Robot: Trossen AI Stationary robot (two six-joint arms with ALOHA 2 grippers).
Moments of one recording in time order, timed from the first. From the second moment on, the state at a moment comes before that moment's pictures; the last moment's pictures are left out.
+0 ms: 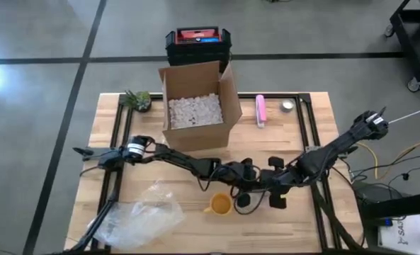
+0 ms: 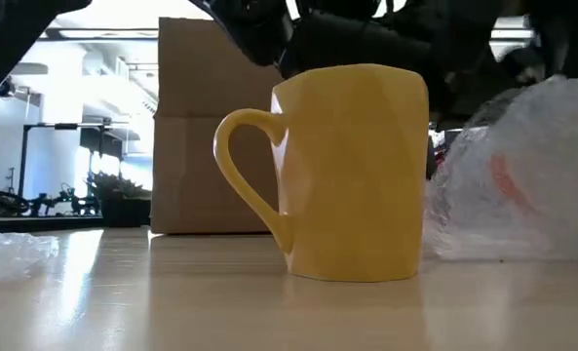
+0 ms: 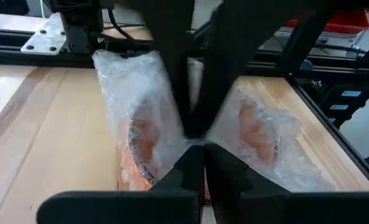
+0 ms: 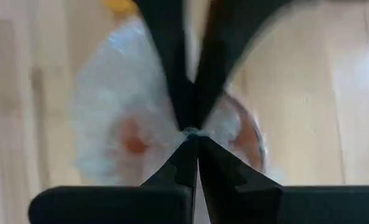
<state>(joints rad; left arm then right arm) -0.17 2.28 1.64 0.30 0.03 -0.16 0.51 1.42 0.89 -0.83 0.11 0.64</state>
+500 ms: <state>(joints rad) -0.19 2.28 1.69 0.29 0.04 -0.13 0.51 1.45 0.87 -0.76 0.09 0.63</state>
